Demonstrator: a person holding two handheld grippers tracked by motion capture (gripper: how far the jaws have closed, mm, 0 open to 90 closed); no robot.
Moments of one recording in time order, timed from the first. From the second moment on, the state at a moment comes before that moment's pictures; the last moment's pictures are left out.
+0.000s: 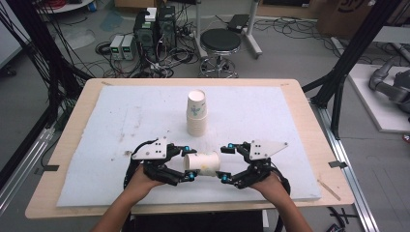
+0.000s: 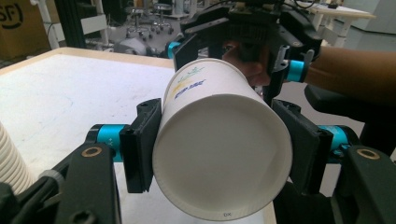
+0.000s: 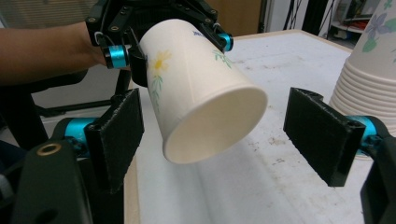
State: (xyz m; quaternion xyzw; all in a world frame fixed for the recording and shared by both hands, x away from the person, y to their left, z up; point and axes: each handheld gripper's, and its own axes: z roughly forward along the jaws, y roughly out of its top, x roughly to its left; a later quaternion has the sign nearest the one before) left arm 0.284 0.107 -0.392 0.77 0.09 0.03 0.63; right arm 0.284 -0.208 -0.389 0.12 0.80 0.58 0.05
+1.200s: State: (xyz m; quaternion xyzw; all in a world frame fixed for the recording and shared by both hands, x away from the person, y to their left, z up) left arm 0.281 0.106 -0.394 0.74 0.06 0.02 0.67; right arm 0.293 -0.199 -0.404 0.09 0.78 0.62 -0.02
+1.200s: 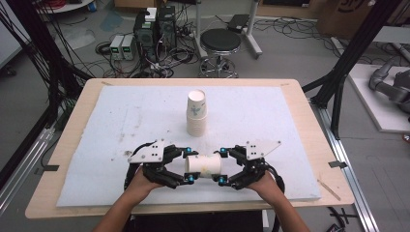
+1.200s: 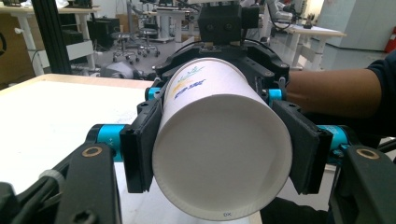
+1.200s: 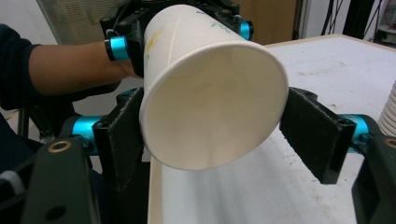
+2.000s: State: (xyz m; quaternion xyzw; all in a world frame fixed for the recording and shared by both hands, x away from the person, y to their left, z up) left arm 0.281 0.099 -0.401 0.76 0.11 0.02 0.64; right arm 0.294 -0.205 -0.403 0.10 0.78 0.62 -0.02
